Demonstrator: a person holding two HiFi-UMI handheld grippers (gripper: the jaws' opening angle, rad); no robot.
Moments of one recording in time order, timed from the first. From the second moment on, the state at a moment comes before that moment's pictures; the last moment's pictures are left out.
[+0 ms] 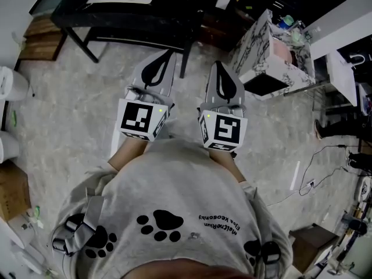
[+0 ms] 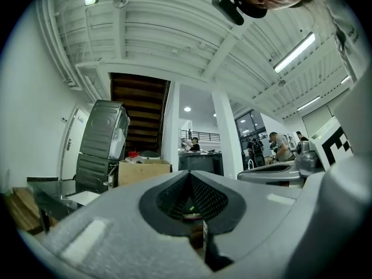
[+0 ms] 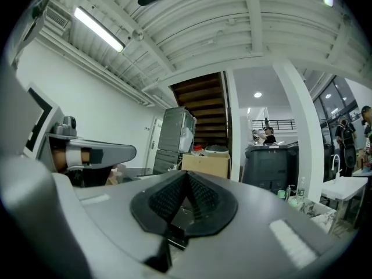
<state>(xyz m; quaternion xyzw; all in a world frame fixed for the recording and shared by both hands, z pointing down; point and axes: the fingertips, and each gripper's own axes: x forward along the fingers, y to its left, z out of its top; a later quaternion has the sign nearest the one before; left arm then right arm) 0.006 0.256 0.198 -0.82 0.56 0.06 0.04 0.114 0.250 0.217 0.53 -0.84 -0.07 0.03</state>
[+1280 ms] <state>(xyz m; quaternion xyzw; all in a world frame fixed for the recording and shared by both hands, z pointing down) -0.014 0.104 0.224 -0.85 0.53 0.05 0.02 0.089 0.102 0.230 0.55 -0.83 -0.07 0.04</state>
